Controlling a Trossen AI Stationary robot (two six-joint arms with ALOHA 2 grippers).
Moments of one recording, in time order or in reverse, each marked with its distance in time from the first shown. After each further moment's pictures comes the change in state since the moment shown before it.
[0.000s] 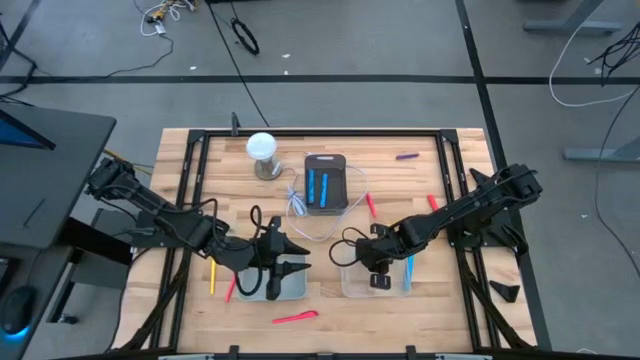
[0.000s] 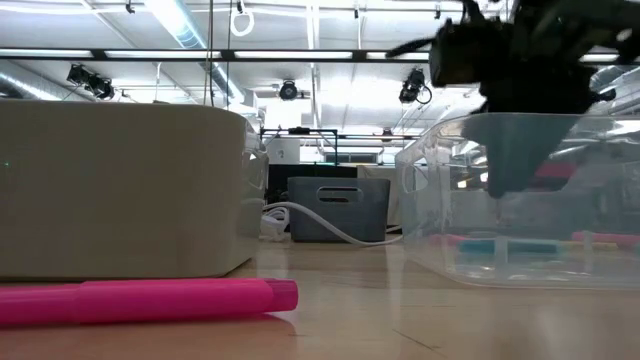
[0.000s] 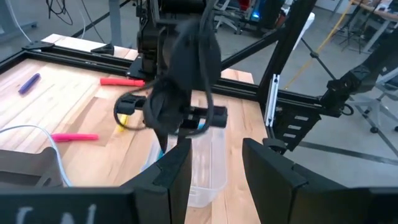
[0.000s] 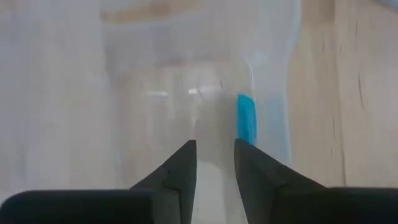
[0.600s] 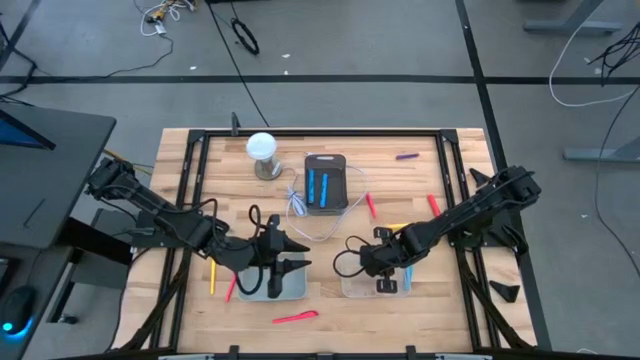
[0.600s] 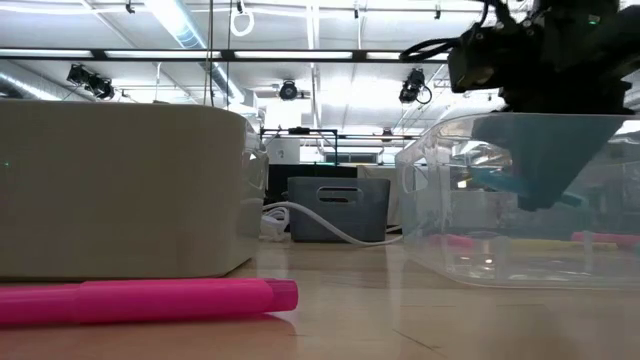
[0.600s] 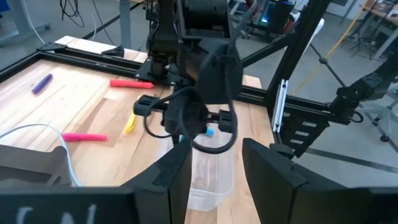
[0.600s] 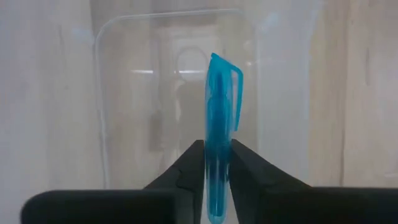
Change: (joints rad) left arm -0.001 -0.001 0.000 0.000 -0.041 -0.015; right arm 0.050 0.031 0.000 -0.074 0.051 -0.020
